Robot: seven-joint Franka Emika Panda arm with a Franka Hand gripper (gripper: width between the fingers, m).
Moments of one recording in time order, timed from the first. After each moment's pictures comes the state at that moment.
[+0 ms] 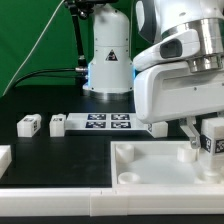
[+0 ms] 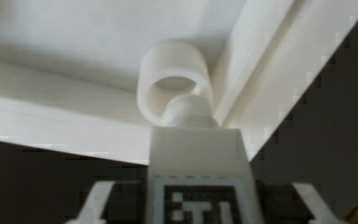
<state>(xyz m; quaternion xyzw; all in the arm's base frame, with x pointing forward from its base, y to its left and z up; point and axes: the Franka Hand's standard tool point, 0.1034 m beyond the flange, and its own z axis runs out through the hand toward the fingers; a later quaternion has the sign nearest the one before) 0.619 0.118 0.079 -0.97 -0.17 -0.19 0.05</state>
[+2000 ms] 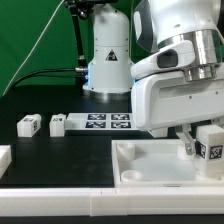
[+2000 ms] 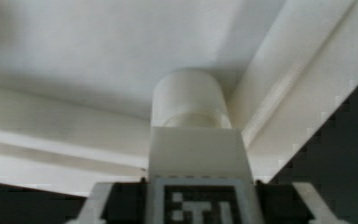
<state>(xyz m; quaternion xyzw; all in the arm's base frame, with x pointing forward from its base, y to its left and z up) 0.607 0.116 0.063 -0.96 -0.18 -0.19 0.05</state>
